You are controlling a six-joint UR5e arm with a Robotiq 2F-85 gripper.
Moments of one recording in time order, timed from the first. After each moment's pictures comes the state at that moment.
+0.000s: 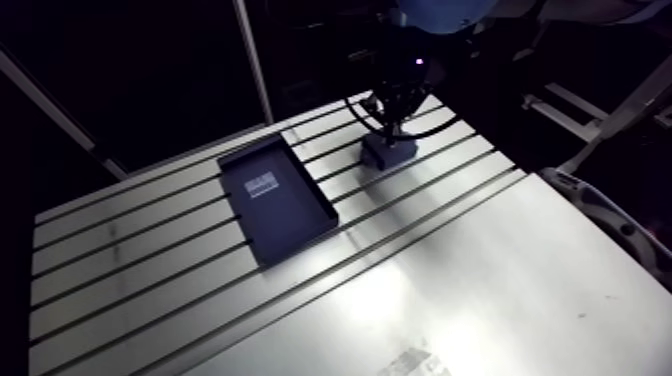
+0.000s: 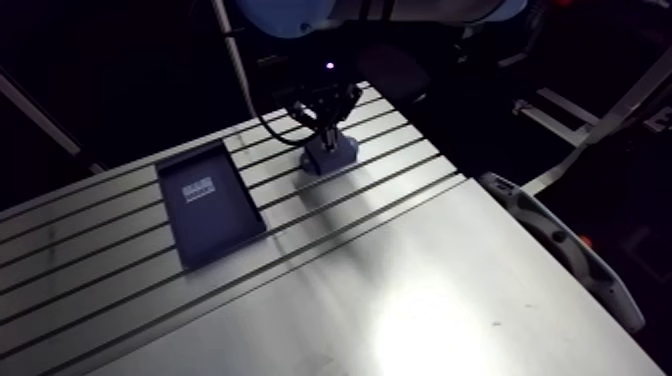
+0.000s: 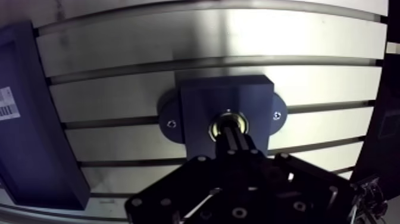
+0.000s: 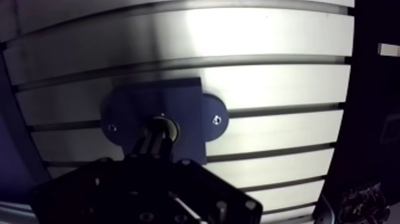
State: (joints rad) arm -0.53 -1.07 1.72 -2.16 -1.64 -2.04
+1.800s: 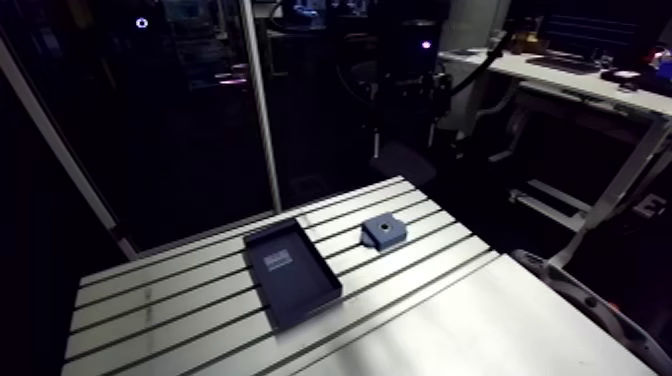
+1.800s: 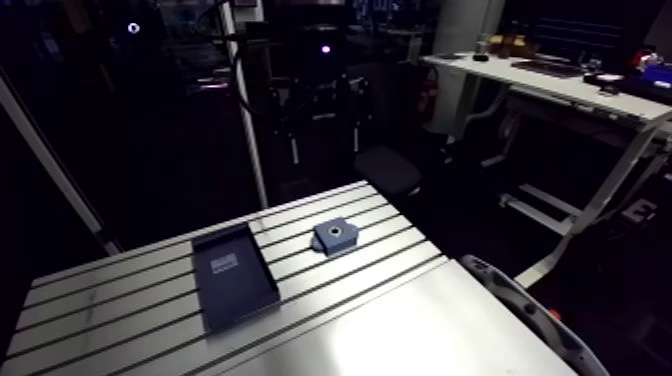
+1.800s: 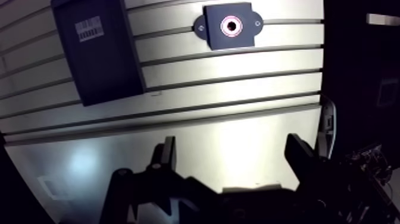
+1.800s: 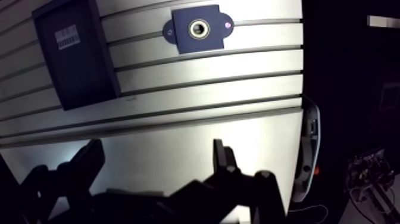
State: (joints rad) arm -0.51 -1.41 1.59 -1.65 -1.63 -1.95
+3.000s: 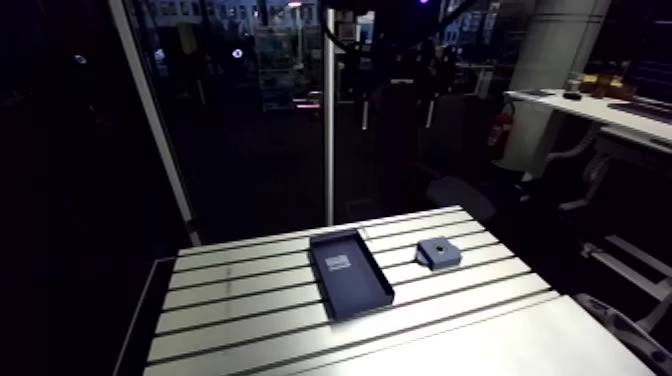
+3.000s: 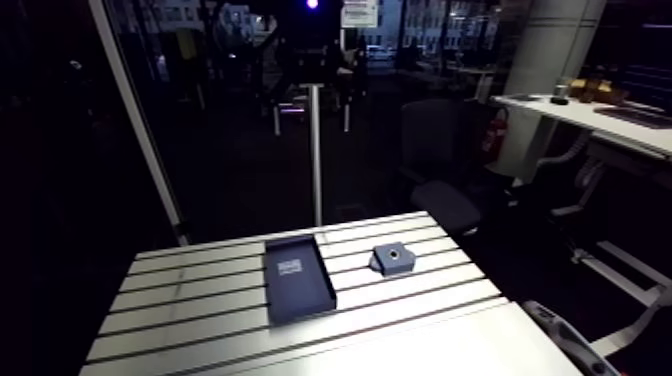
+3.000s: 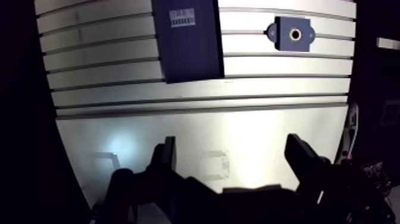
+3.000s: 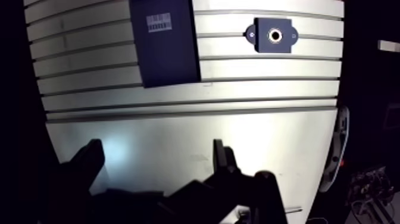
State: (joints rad) arm -0.28 -1.50 1.47 -1.47 -1.57 -1.81
